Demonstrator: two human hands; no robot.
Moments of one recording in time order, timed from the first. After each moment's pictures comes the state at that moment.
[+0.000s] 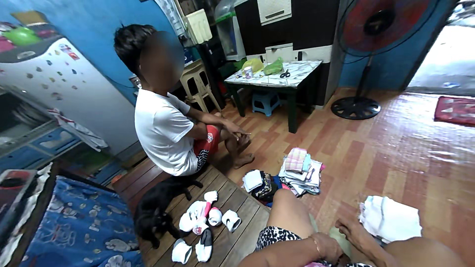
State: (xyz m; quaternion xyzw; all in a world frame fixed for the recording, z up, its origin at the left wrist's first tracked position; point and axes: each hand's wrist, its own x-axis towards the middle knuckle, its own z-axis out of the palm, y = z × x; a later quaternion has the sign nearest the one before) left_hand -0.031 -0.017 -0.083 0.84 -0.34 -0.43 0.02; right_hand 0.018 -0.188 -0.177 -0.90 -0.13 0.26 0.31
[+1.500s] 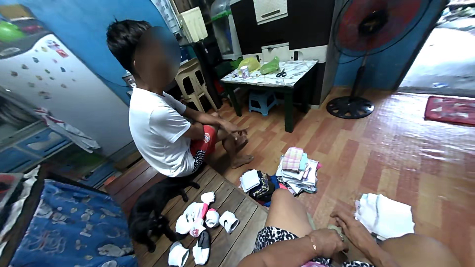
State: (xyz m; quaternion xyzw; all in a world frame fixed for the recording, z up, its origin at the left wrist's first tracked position) left_hand -0.021 -0.011 -0.112 0.84 -0.45 -0.26 0.16; right_hand 0.009 -0.181 -0.157 -0.91 -0.13 0.13 0.36
